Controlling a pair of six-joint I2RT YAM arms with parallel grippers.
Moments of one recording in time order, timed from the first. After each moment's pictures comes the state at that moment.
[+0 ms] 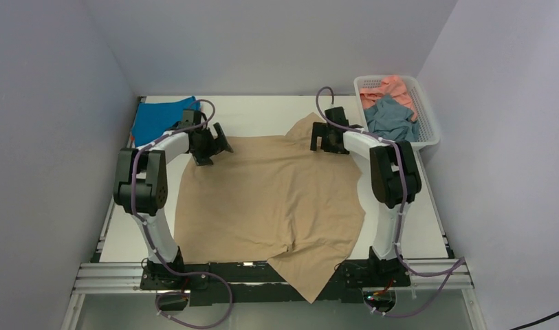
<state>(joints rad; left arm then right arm) -0.09 1.87 1.22 -0.36 0.25 -0.56 0.26 1.97 1.31 -0.27 0.10 0.33</state>
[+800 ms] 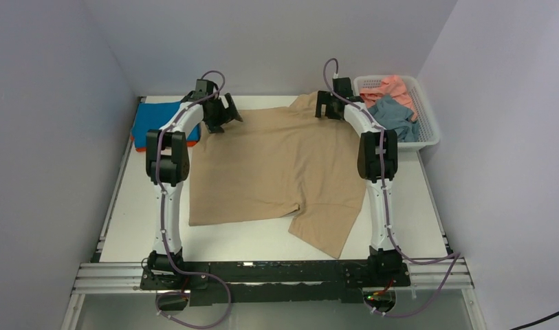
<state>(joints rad) -0.12 2.41 2.05 -0.56 0.26 -0.56 0.14 2.53 2.19 -0.44 0.03 0.23</state>
